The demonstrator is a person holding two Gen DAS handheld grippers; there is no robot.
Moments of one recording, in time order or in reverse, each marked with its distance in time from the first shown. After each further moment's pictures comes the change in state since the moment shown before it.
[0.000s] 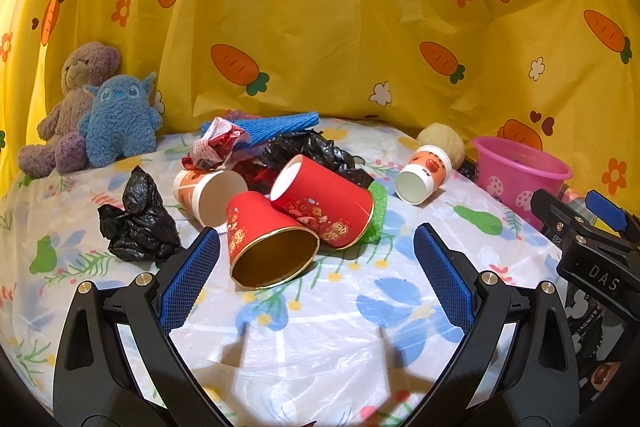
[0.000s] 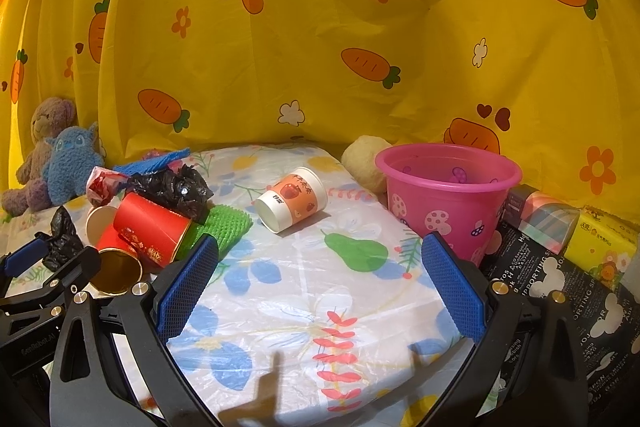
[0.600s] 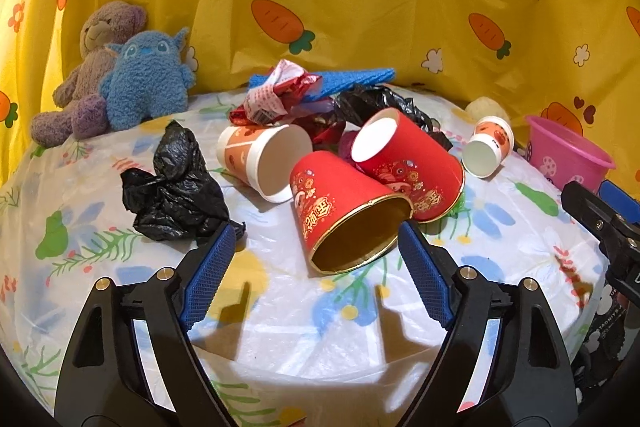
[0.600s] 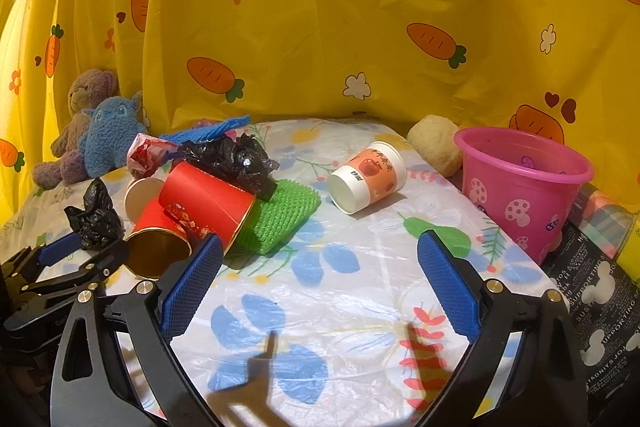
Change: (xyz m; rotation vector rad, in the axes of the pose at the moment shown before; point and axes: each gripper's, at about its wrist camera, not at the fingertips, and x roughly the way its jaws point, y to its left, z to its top) left arm 0.044 0.054 -0.010 -0.036 0.141 0.089; right arm 0.033 0.046 -0.008 -0.046 0.078 0.175
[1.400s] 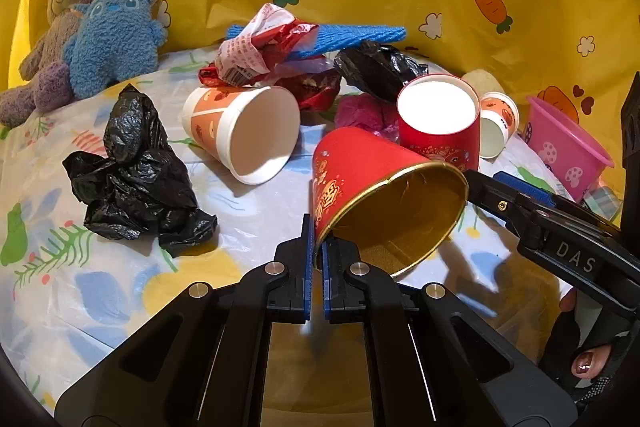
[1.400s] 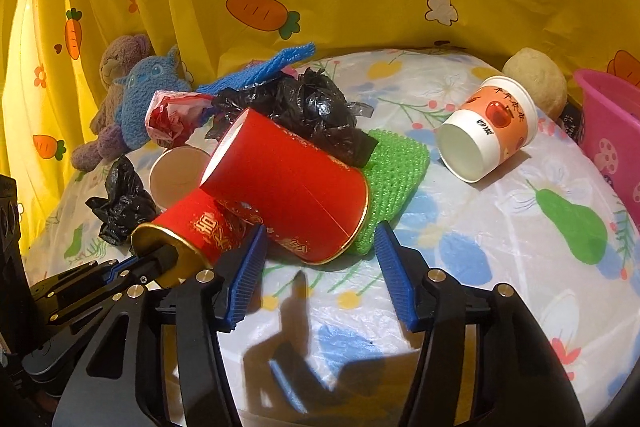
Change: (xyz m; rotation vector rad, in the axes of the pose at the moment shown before) left arm 0.039 0.009 0.007 -0.022 0.144 -0.088; right arm 0.095 0.025 0.007 0.072 0.257 0.288
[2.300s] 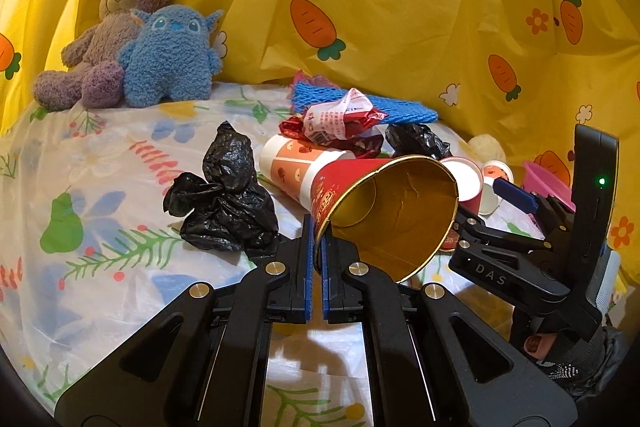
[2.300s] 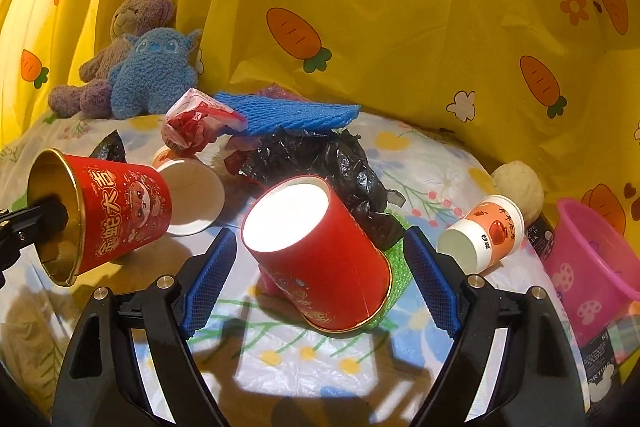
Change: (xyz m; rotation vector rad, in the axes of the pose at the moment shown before) left arm -0.062 0.053 0.004 -0.139 -0.148 -0.010; right arm 0.014 0.068 0.014 -0.371 -0.124 -0.231
